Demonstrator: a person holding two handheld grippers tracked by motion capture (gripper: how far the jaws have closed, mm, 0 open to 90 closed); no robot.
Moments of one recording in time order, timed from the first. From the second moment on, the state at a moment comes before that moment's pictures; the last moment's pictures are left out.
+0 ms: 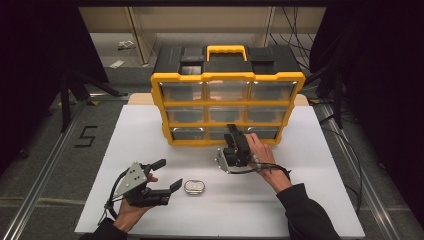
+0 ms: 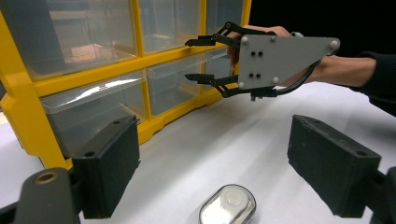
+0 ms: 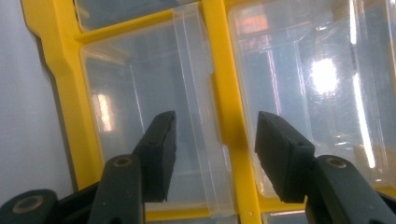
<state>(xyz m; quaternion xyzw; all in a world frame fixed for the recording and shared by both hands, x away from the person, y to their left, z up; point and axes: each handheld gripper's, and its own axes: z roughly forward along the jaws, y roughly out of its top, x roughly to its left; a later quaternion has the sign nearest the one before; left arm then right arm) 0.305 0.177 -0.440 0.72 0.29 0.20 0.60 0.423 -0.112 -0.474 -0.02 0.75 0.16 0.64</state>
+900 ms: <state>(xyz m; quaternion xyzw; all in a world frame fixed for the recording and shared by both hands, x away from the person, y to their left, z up) 0.305 0.177 -0.440 0.72 0.29 0.20 0.60 0.428 -0.106 -0.481 -0.05 0.73 0.12 0.68</state>
